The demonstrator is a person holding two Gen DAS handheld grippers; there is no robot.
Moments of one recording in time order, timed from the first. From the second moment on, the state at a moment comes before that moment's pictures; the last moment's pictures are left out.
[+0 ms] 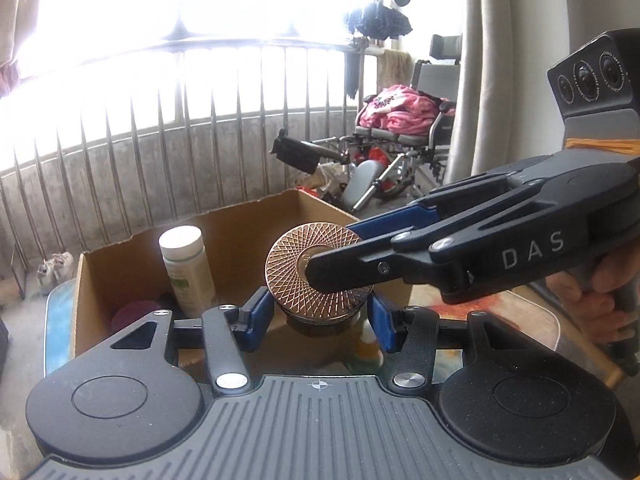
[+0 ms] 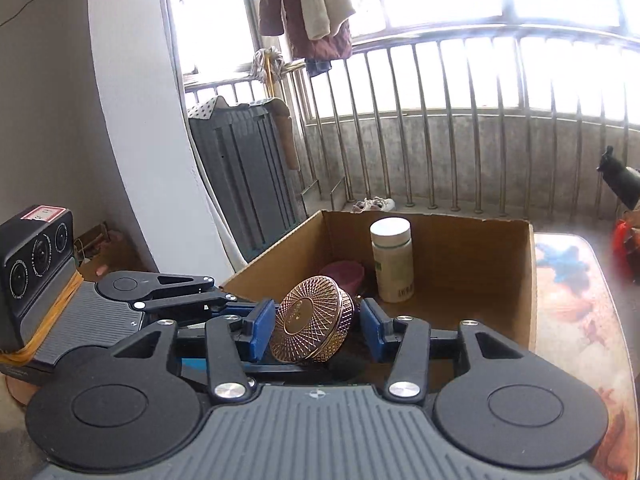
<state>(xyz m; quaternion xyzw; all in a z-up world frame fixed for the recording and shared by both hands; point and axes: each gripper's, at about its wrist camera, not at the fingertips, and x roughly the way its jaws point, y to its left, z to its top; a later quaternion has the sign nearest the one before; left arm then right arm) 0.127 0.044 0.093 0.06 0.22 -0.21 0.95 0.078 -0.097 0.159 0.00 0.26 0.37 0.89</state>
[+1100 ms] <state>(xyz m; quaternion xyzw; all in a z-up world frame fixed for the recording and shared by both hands) 0.328 0.006 0.029 0.27 0.44 -0.15 0.84 0.302 -0.059 0.072 0.12 0.49 0.24 0.83</state>
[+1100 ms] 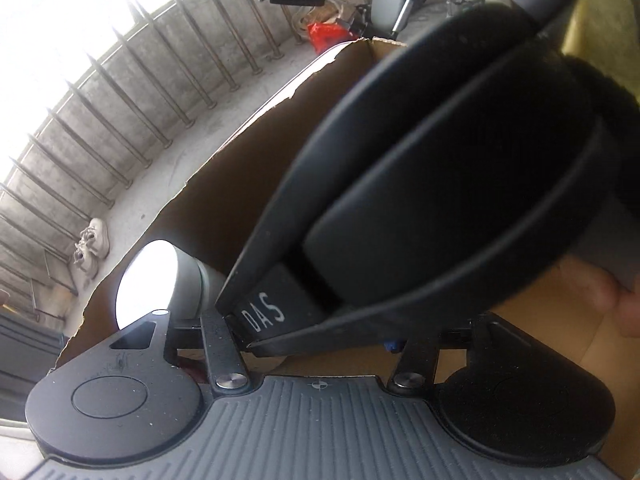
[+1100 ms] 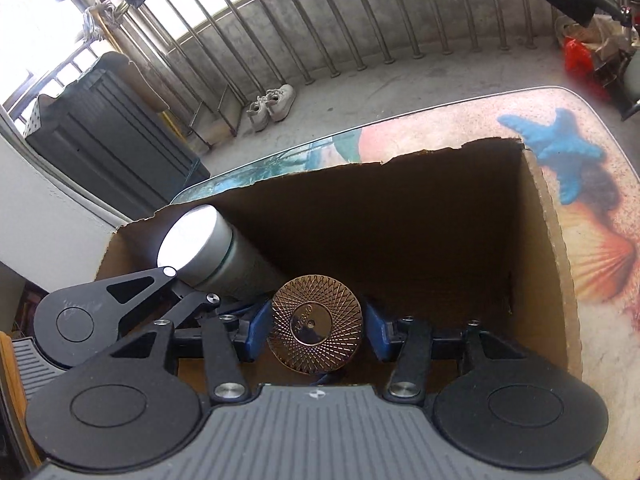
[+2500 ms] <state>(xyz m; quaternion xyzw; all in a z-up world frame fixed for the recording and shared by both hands) 0.151 0.019 0.116 0.27 0.34 -0.15 0.89 0.262 -0.073 0.122 0.16 0.43 0.30 0.84</state>
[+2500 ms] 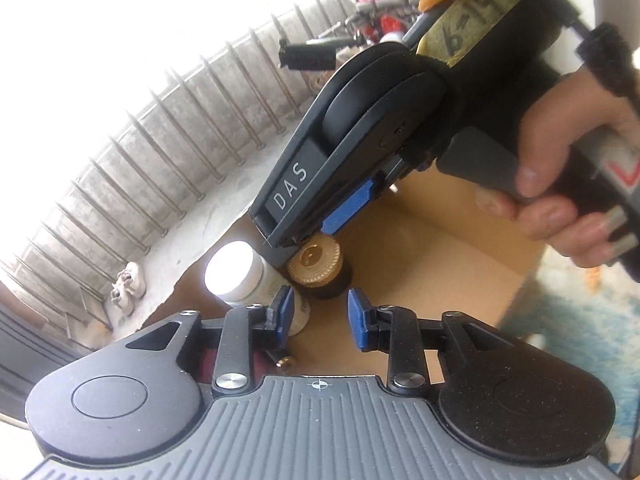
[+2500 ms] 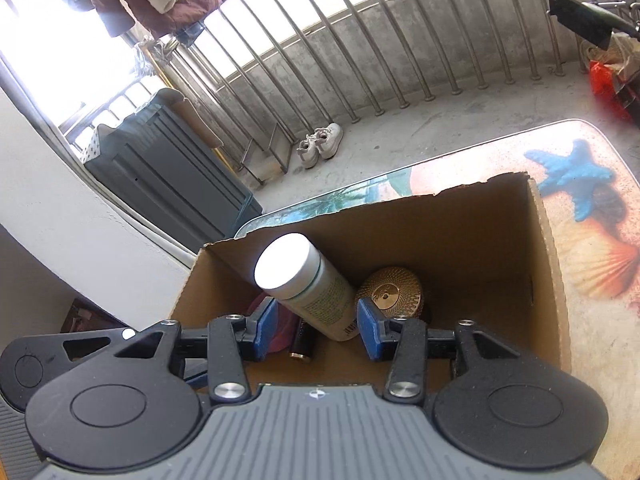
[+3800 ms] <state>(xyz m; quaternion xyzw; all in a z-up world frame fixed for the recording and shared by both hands) 0.120 0.024 -0.006 0.02 0.29 -0.15 0.95 0.076 -0.176 0.048 0.19 0.39 0.29 0.85</state>
